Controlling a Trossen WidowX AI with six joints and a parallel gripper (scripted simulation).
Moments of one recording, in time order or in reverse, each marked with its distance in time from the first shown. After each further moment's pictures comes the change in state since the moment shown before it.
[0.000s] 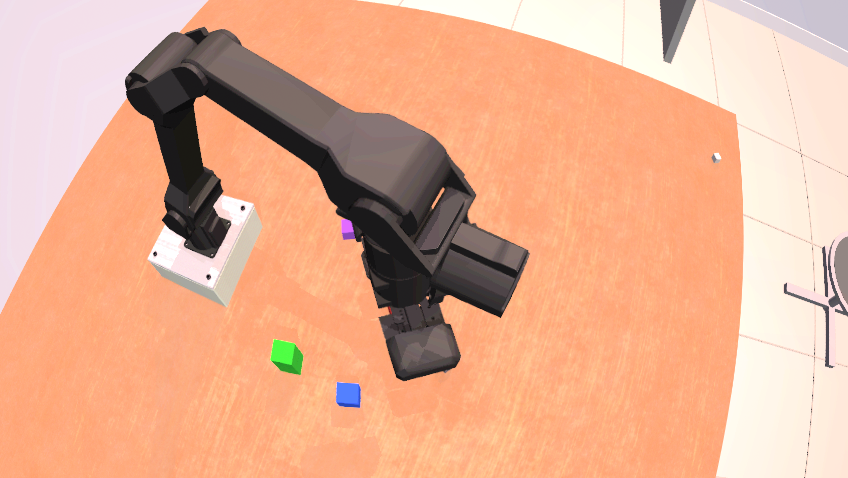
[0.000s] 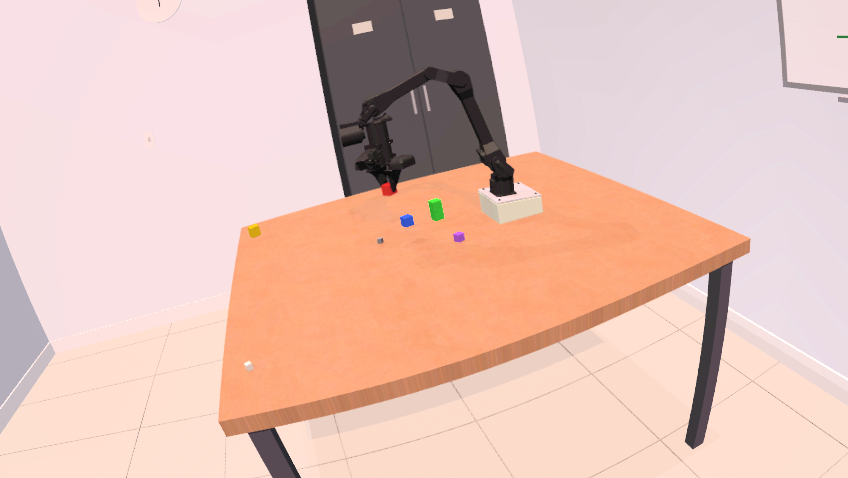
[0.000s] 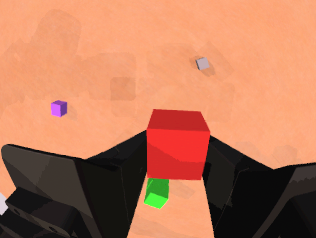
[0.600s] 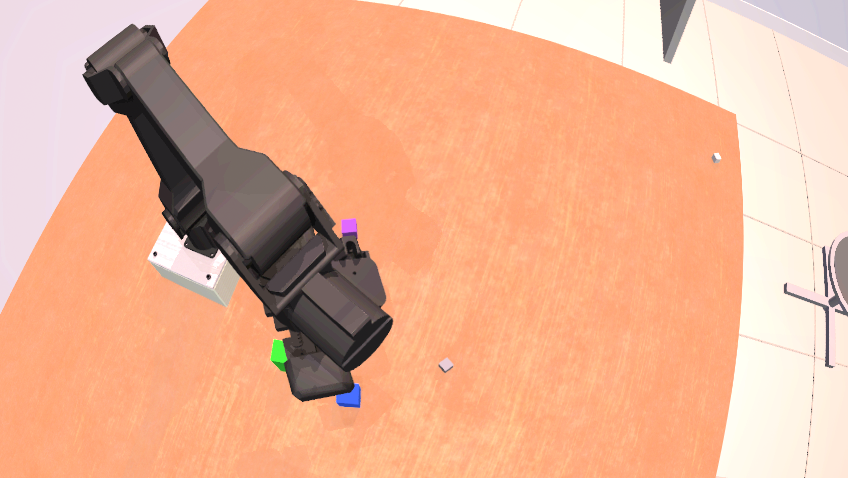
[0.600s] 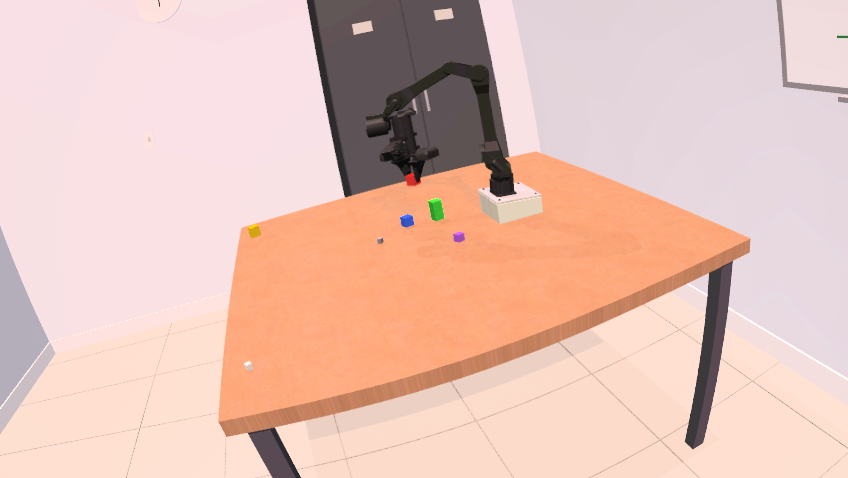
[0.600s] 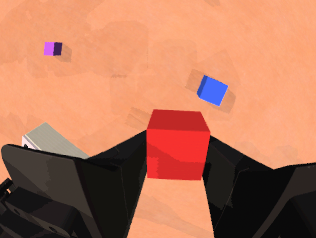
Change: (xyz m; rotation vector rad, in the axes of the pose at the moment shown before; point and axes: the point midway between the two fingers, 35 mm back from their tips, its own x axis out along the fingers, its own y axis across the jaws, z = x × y) arm 0.006 0.002 -0.102 0.000 0.007 0.001
